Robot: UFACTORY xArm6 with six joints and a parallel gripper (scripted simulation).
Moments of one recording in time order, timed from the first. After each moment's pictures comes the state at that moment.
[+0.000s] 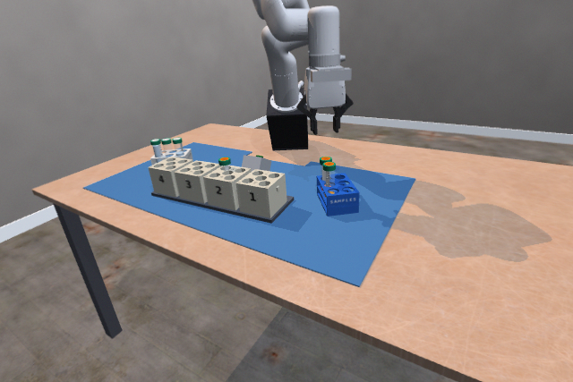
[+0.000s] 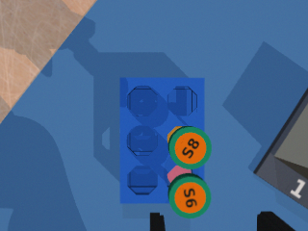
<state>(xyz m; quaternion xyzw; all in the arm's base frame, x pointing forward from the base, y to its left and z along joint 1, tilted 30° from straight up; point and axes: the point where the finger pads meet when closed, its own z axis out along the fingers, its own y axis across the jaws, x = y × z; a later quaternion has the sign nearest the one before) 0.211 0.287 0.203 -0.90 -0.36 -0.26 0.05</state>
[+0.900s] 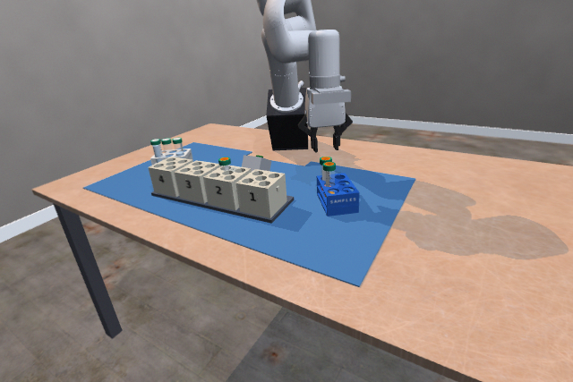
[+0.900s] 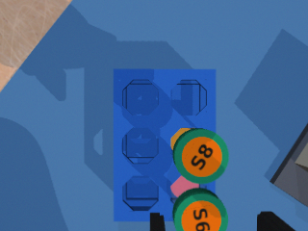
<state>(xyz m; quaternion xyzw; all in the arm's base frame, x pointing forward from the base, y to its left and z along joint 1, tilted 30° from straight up) 0.232 0.301 0.160 -0.90 -0.36 -0.26 0.05</state>
